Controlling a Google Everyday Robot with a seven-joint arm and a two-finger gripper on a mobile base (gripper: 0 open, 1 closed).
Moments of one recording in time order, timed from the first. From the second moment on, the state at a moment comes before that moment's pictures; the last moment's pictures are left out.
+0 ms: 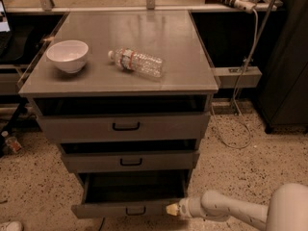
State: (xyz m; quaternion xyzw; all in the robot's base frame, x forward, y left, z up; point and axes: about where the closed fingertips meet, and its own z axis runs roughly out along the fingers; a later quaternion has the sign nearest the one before) arm 0.487 -0.094 0.193 -0.13 0.92 0.33 0.17
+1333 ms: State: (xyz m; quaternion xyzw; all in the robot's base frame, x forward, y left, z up) arm 0.554 -0.073 0.203 -0.12 0.91 0.32 0.24
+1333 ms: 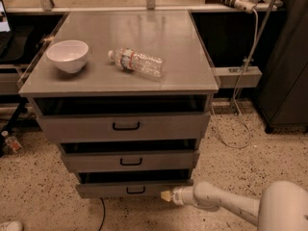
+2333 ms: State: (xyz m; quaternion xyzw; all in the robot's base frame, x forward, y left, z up) arm 0.595 -0.055 0.204 -0.11 0.90 0.31 0.27
